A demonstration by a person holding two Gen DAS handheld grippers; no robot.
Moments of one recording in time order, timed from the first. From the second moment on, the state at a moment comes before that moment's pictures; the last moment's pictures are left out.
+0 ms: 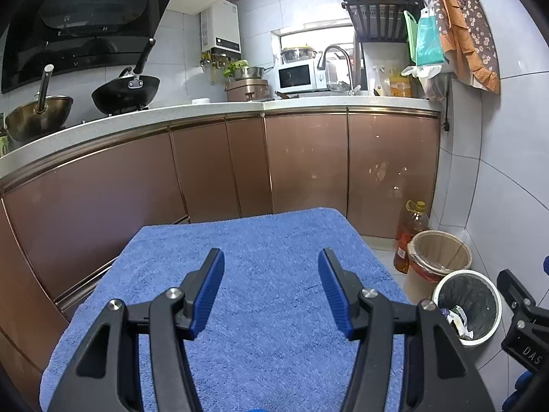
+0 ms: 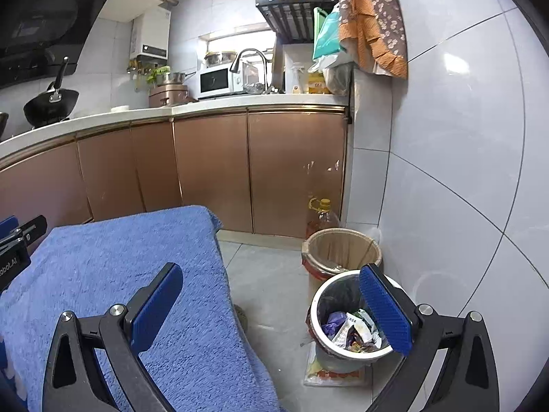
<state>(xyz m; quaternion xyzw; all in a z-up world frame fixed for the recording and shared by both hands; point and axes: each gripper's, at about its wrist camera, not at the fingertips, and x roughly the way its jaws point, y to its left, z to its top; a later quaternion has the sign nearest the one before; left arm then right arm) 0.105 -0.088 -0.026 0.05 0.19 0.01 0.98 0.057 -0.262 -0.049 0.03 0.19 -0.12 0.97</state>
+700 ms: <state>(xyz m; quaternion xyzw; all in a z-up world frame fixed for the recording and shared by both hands) 0.094 -0.090 -0.024 0.05 0.18 0.02 0.98 0.041 -0.268 -0.042 0.04 0.17 -0.13 0.98</state>
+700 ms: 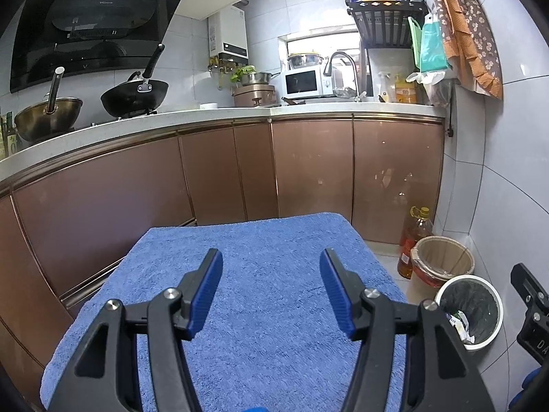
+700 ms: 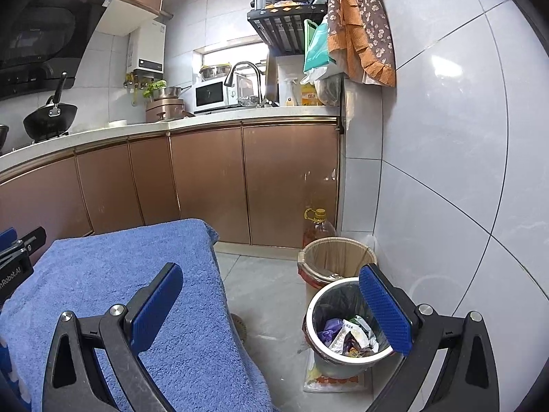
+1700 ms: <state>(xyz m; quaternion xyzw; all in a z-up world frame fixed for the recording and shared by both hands) 0.089 -0.101 -0.024 0.05 0.18 0.00 0.98 0.032 -0.285 -0.045 0.06 0.16 -0.14 0.97</state>
